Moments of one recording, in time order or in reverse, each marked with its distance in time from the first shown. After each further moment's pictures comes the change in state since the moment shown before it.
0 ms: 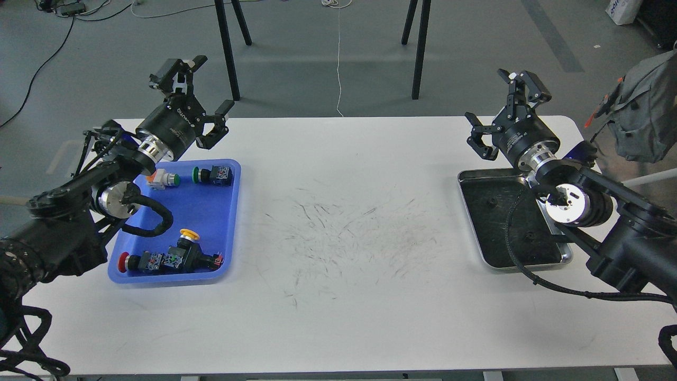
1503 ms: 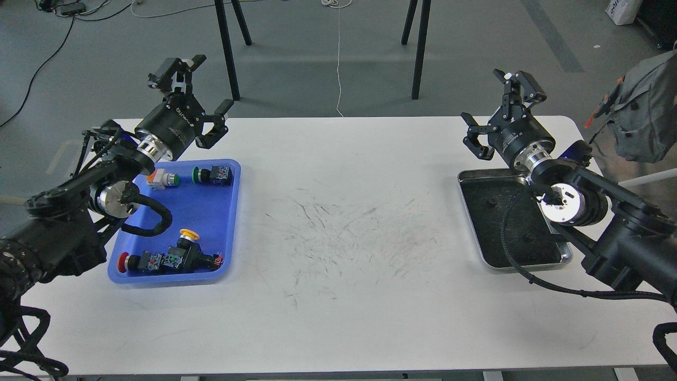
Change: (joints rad) left arm 0.006 0.007 -0.004 -0.011 -0.010 0.000 0.010; right arm 0.013 0.026 -0.012 -0.021 -0.001 0.005 0.003
